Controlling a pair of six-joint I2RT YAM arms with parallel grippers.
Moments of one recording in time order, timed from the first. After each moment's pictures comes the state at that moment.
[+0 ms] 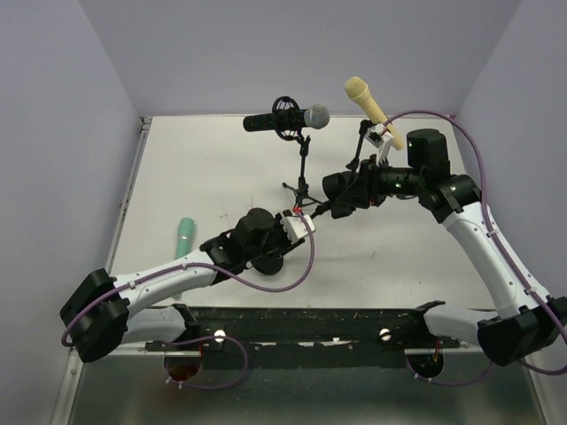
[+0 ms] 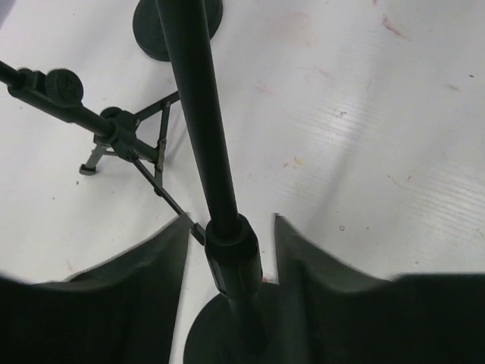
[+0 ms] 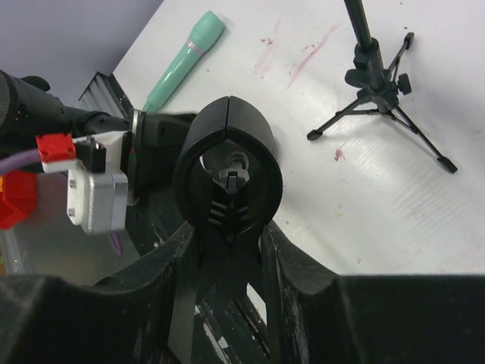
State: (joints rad) left arm -0.91 1.18 0.65 0.13 0.05 0.30; right arm 0.35 1.21 1.29 -0.69 -0.72 0.14
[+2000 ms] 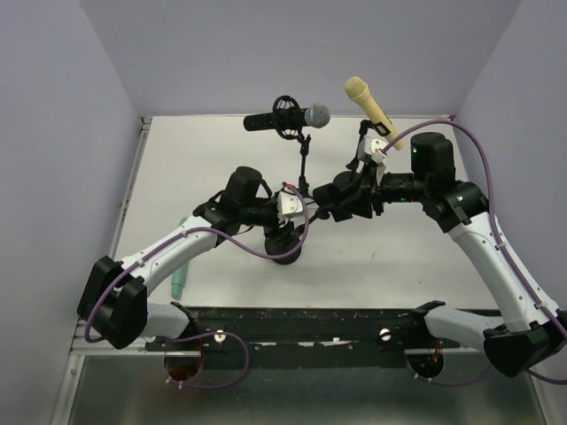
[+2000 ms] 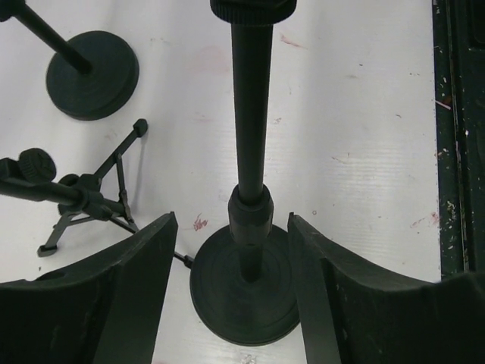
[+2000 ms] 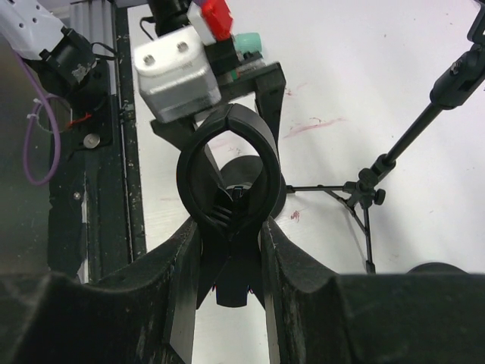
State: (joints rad) left arm -0.62 1.29 0.90 -0.18 0.70 0.56; right arm 0.40 1.14 1.27 -0.65 -0.90 -0.39
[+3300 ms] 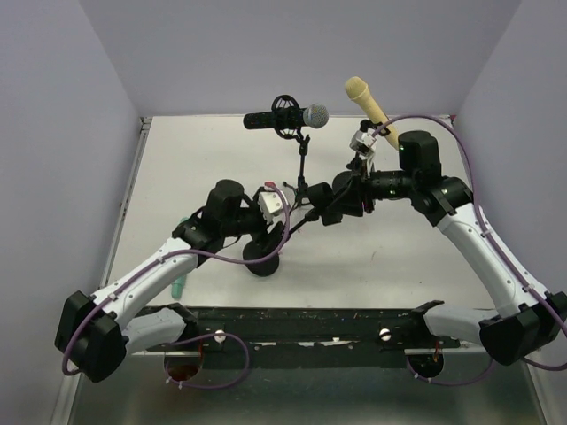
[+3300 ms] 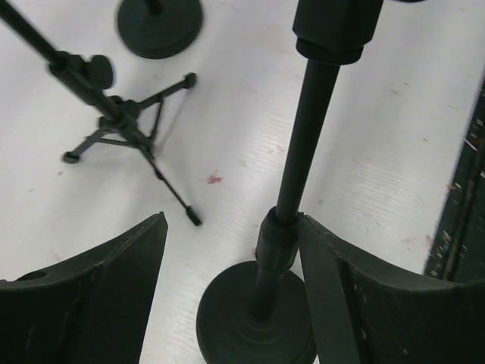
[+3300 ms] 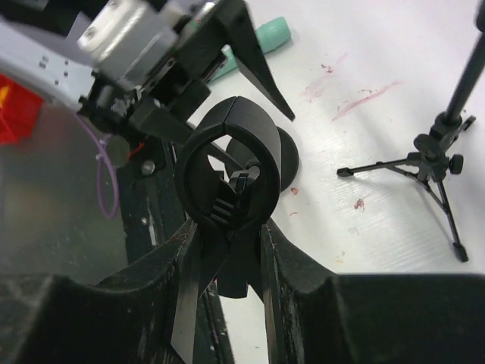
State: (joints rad) left arm -0.66 1.07 0.76 -0.13 0.40 0.29; right arm 0.40 1.23 1.26 -0.57 -0.90 -0.03
